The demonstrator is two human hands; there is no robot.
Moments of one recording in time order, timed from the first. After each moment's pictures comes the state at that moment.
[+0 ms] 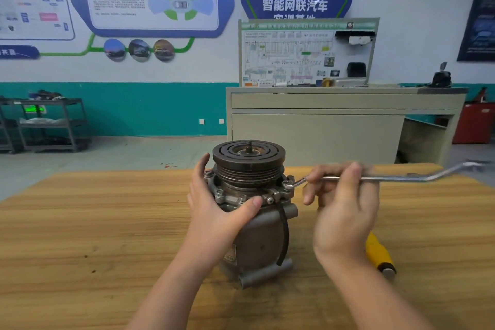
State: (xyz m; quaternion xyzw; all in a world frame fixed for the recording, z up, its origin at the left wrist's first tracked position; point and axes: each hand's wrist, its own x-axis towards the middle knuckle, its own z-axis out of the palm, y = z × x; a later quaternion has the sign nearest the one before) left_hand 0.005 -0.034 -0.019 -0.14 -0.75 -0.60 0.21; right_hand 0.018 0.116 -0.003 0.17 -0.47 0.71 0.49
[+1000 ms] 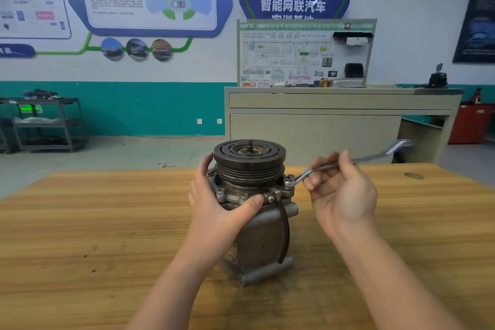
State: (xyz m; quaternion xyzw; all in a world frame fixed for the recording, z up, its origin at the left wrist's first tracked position) left_hand 0.007 -0.035 -0.017 -0.14 -0.75 -0.61 0.20; right_hand 0.010 0.134 0.015 0.09 -0.33 0.90 0.27
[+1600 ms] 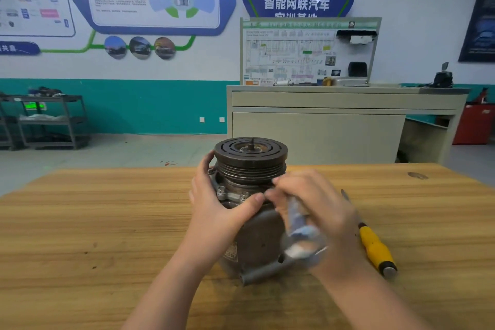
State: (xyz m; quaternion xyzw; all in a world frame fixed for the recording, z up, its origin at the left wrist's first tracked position) left_hand 0.009 -0.035 -0.015 -0.14 -0.76 -0.60 0.20; right_hand 0.027 0.118 -0.008 0.36 -0.67 0.29 0.58
